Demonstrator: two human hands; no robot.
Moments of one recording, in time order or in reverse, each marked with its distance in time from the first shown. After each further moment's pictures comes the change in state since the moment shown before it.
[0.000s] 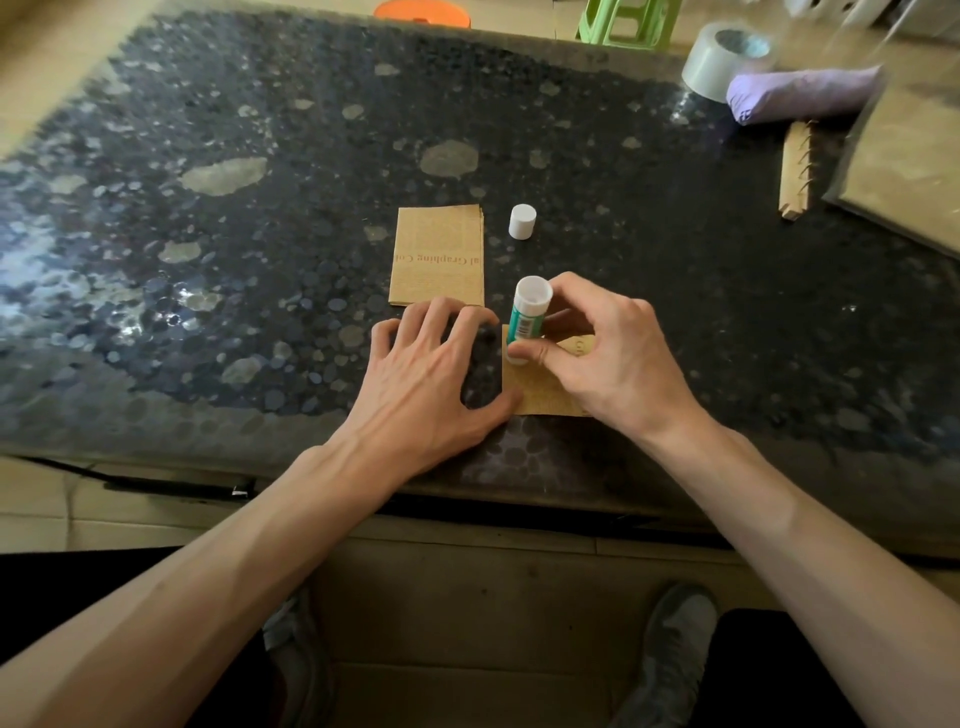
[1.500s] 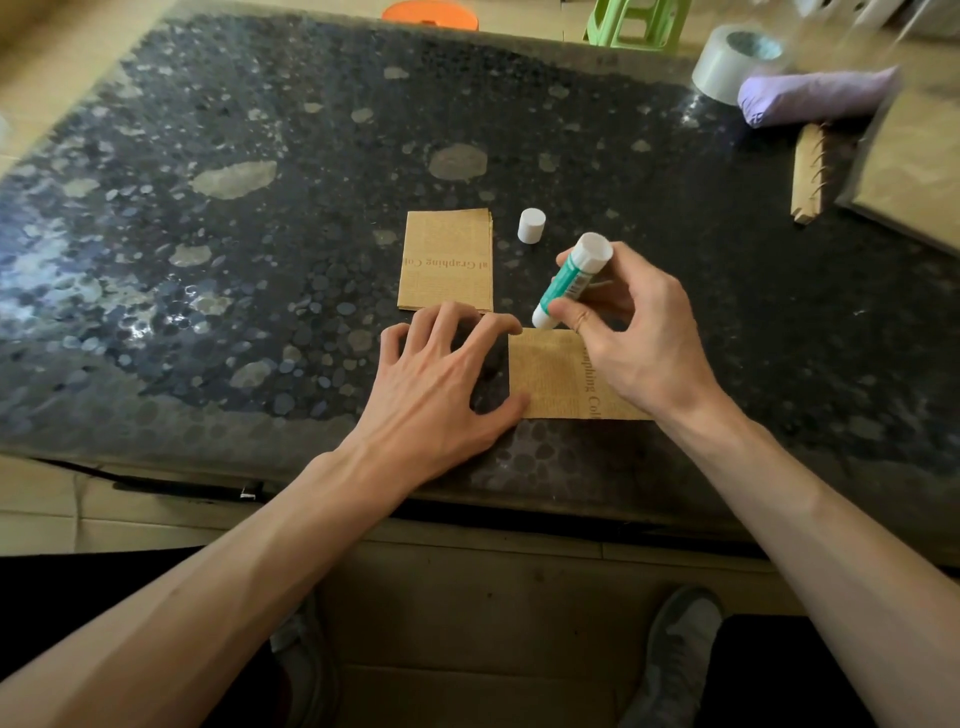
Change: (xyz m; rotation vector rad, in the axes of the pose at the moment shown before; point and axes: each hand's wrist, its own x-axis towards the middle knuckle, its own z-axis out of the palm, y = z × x) left_hand -0.001 0.001 -0.002 -0.015 -0.007 0.004; right_hand 0.014 0.008 -0.005 0.127 0.143 0.068
